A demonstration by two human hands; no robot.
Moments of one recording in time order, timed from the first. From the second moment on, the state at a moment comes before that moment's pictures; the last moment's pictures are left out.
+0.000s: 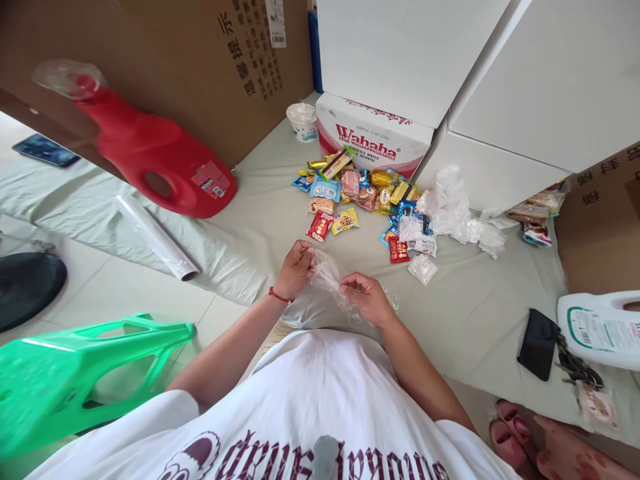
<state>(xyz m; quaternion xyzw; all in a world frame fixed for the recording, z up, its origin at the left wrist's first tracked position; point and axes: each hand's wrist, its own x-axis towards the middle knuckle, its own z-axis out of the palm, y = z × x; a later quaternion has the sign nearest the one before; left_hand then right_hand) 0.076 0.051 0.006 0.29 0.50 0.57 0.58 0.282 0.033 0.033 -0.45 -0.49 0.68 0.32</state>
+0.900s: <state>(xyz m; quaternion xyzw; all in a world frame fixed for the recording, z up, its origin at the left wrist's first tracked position) 0.098 -0.045 0.019 0.25 0.58 0.47 0.61 0.263 0.016 0.051 -0.50 -0.38 0.64 0.45</state>
